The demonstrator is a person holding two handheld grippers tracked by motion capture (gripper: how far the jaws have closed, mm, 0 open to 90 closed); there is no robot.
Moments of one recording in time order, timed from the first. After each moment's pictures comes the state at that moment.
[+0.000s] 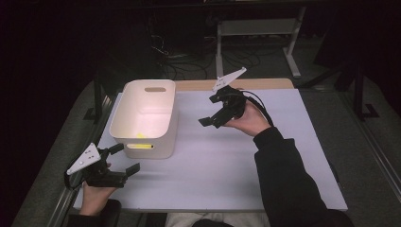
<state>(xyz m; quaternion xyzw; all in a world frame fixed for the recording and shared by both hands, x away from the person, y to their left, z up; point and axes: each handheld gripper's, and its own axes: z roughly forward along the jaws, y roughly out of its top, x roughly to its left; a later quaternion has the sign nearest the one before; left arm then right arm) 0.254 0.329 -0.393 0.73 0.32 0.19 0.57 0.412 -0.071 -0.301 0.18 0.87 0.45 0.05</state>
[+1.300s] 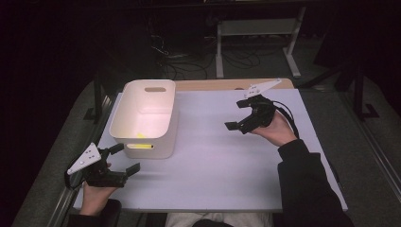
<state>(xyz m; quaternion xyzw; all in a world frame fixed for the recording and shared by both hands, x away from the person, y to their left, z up) 0.254 0.329 -0.393 0.73 0.32 0.19 0.57 0.395 -0.147 -0.326 0.24 0.85 0.47 0.07</state>
